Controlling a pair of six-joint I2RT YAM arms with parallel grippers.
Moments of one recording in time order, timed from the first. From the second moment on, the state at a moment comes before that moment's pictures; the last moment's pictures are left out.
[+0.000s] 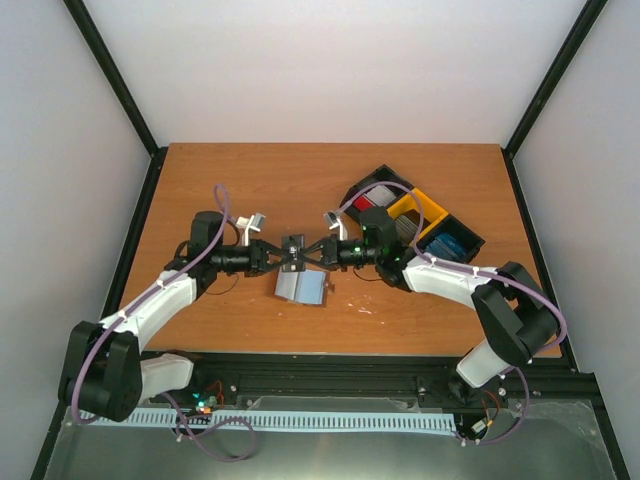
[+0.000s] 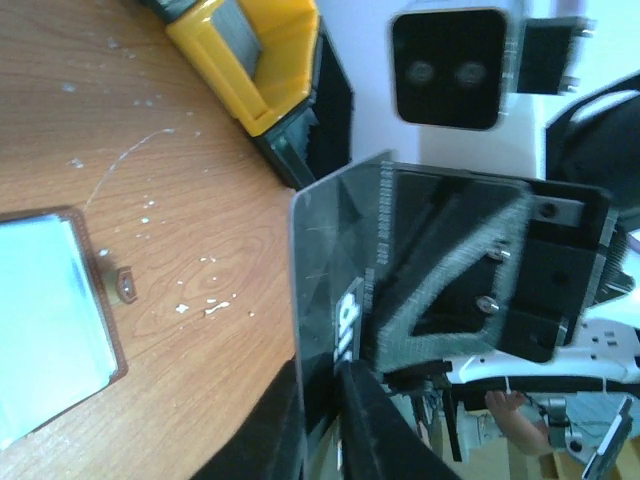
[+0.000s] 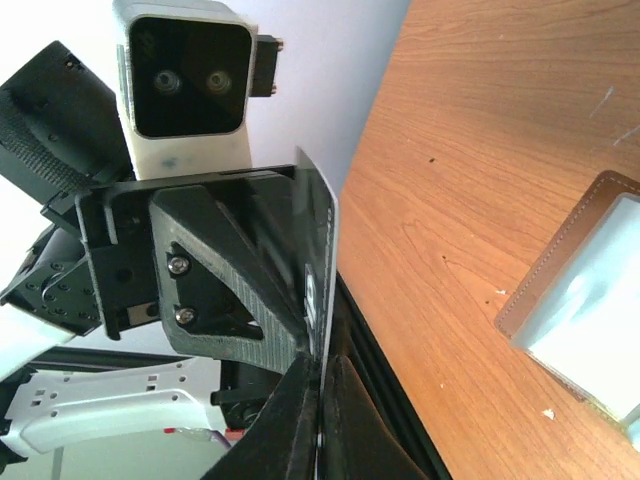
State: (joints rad) left arm -0.26 1.20 0.63 -0.04 1.03 -0.72; right arm 0.69 1.56 0.83 0.40 -0.81 0.99
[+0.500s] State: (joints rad) left arm -0.24 1.20 0.60 -0.11 0.96 -0.64; right arm 0.70 1.53 0.85 0.10 -0.65 0.86
